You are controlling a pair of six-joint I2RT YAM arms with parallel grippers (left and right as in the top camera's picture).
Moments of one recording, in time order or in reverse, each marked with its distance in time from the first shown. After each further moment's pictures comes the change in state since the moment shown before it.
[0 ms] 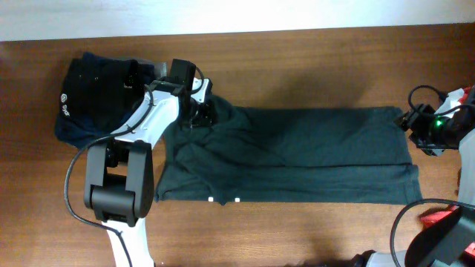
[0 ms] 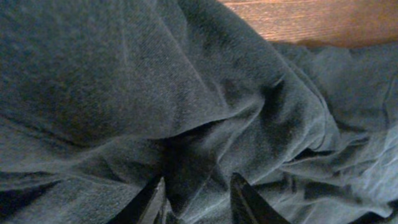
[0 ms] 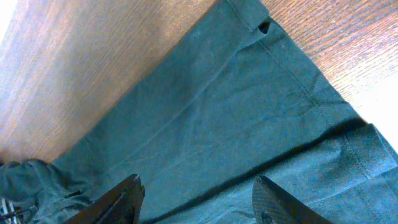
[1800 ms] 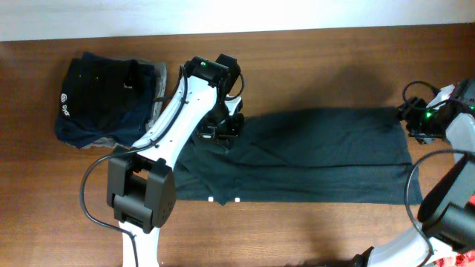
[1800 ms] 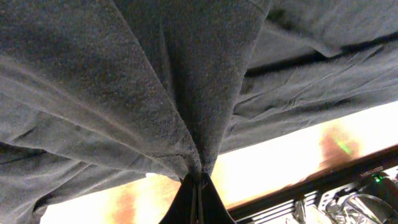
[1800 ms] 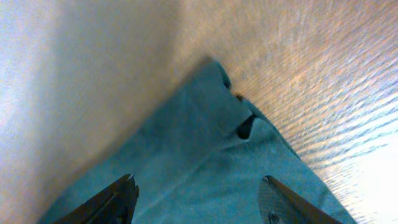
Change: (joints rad) left arm -0.230 0.011 0.386 -0.780 -0.070 -0.050; right arm 0.000 0.304 -0.001 0.370 0.025 0.056
